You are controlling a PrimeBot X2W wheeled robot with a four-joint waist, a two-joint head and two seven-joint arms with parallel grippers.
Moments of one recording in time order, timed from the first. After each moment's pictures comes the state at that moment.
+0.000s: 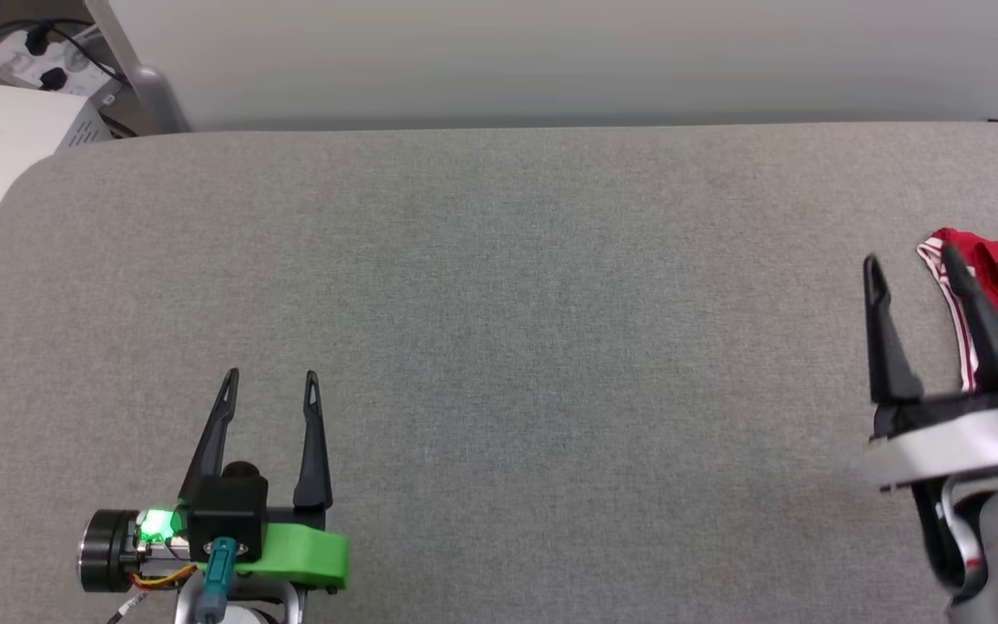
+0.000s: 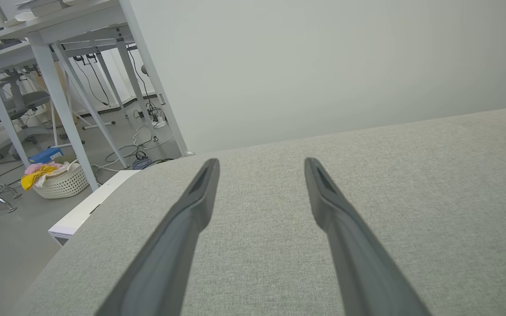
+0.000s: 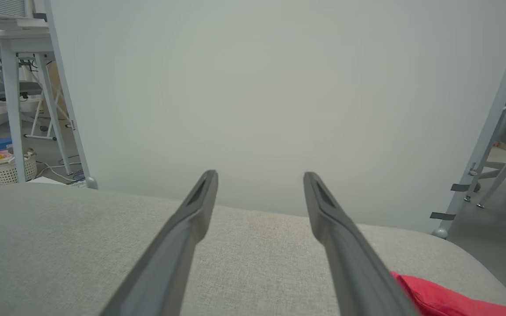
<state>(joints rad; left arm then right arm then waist) -0.01 0.20 -0.20 0.01 -0.05 0.21 -0.26 -0.19 -0.19 0.00 0.04 0.17 0.13 -0.26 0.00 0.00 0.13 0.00</state>
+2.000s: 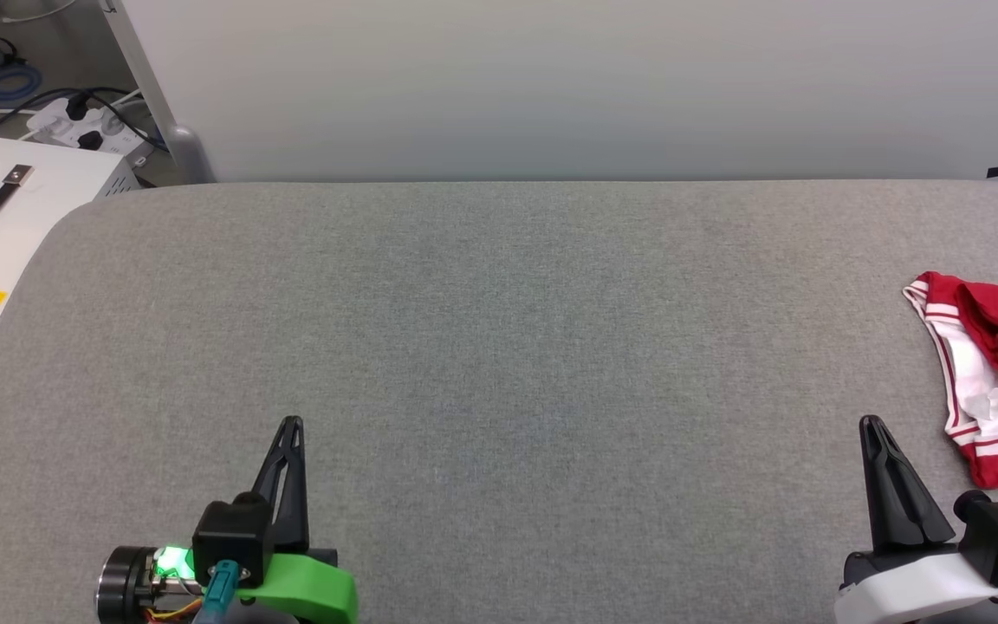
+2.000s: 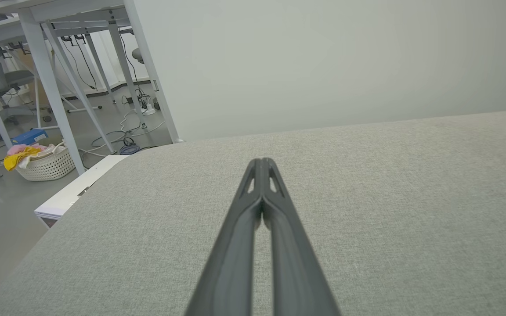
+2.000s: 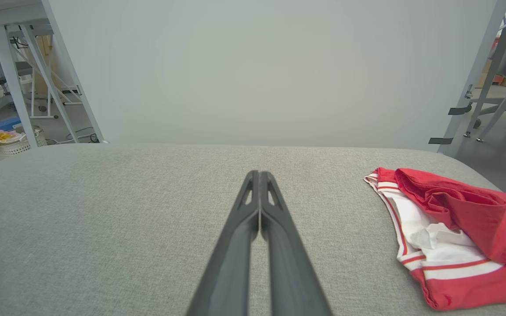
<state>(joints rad) 0.07 0.14 -0.14 0.01 -0.05 0.10 -0.20 0.12 -0.07 -0.03 -0.05 0.13 0.13 -0.21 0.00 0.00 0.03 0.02</state>
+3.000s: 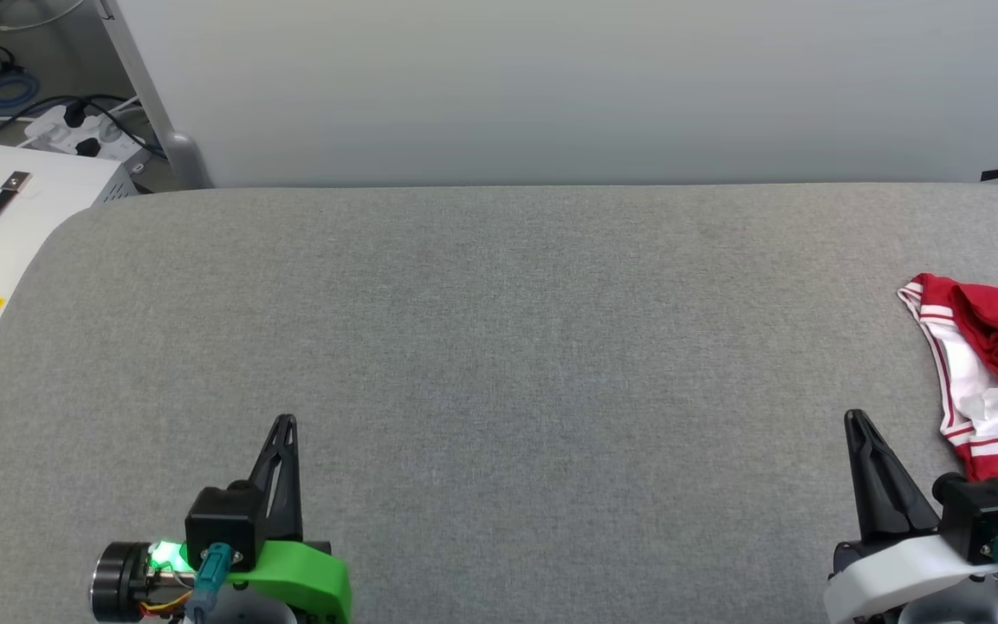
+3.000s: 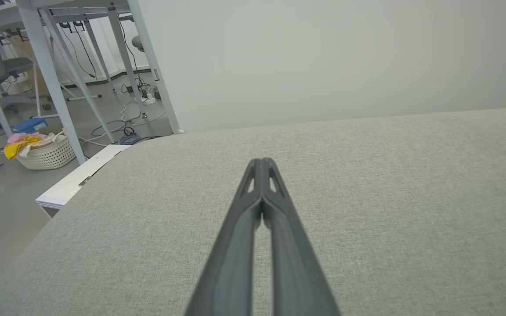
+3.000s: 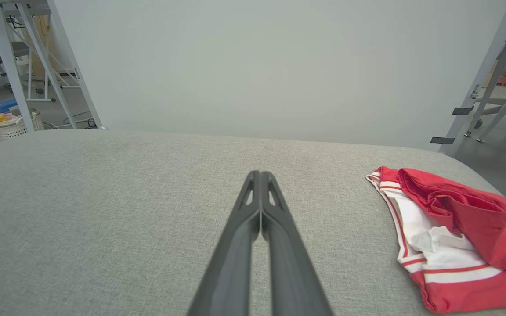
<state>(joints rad) 0.06 0.12 -0.10 0.01 -0.04 0.07 -0.14 0.09 -0.07 -0.02 -0.03 0.09 0.13 -0.14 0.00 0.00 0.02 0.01</state>
